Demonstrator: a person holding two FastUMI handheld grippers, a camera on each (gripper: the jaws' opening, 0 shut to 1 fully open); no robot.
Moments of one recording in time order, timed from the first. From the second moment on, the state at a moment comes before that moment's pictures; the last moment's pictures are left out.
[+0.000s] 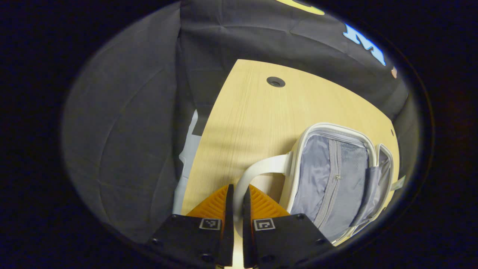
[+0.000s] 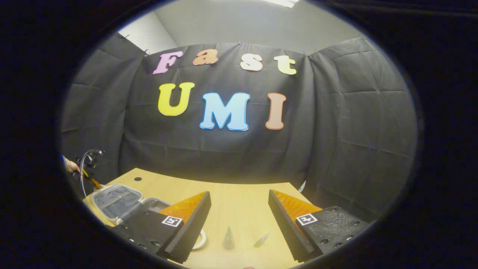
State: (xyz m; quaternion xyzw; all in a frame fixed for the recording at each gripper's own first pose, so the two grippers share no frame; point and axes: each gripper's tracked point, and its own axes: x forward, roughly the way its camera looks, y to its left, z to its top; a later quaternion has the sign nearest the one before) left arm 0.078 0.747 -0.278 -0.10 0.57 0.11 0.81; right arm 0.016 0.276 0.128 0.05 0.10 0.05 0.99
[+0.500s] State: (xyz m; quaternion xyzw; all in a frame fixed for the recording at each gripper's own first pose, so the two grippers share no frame) left arm 0.088 0.747 -0.244 -0.07 0.50 0.16 0.85; right arm 0.014 0.263 0.133 0.04 0.08 0.05 0.99
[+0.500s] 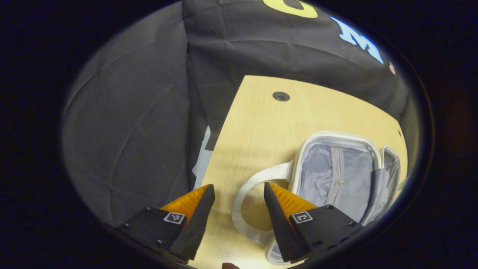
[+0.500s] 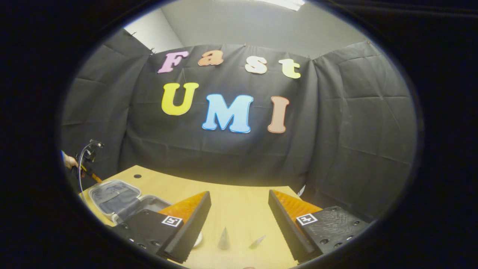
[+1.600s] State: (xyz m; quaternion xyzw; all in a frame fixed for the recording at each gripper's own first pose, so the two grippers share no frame) left arm 0.109 0.384 -0.053 -0.11 0.17 0.05 0.98; right arm -0.011 0.187 0.101 0.07 0.07 0.06 0.99
